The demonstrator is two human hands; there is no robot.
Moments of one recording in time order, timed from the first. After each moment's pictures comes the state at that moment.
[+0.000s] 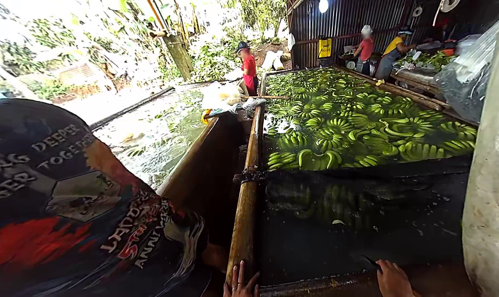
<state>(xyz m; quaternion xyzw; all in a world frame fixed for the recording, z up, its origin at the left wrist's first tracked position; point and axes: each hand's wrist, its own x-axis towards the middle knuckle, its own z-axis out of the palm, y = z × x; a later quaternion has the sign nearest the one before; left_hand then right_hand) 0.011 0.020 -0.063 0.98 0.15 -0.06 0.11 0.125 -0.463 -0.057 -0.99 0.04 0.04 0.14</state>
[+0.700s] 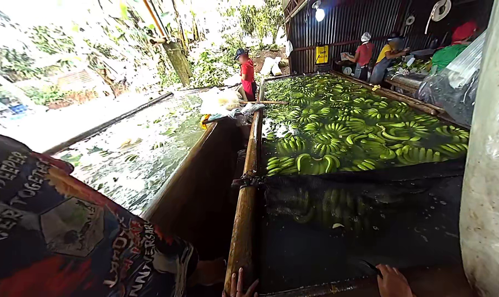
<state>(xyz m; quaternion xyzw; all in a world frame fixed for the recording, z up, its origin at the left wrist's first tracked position) 0.010 0.018 -0.068 0.98 0.14 0.00 0.12 0.131 -0.469 -0.057 -0.98 0.03 0.11 0.14</state>
